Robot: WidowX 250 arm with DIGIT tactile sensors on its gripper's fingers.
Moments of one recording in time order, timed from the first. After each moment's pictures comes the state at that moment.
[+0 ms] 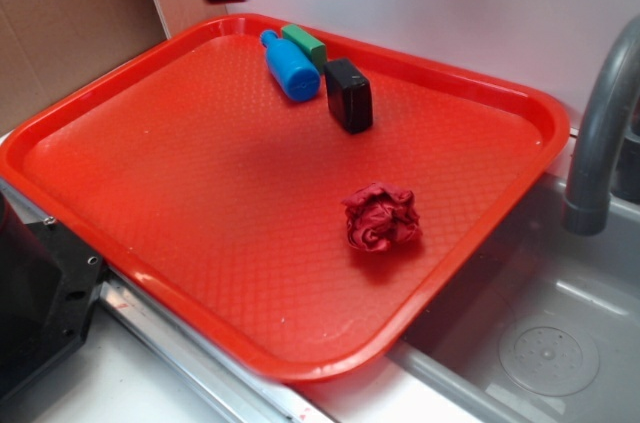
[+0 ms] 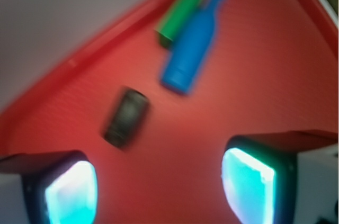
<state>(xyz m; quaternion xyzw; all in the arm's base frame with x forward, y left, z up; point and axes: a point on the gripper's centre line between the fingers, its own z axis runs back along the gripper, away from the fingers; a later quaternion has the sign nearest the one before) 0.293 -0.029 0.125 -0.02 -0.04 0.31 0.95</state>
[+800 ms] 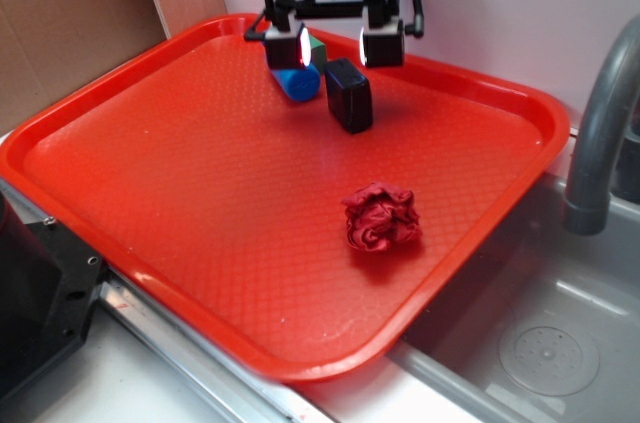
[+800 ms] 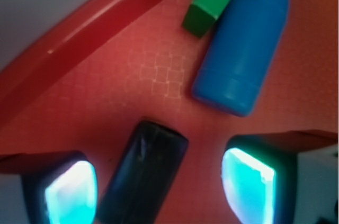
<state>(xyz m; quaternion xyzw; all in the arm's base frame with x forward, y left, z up) 0.310 -0.035 0.052 0.01 0.01 0.33 0.94</state>
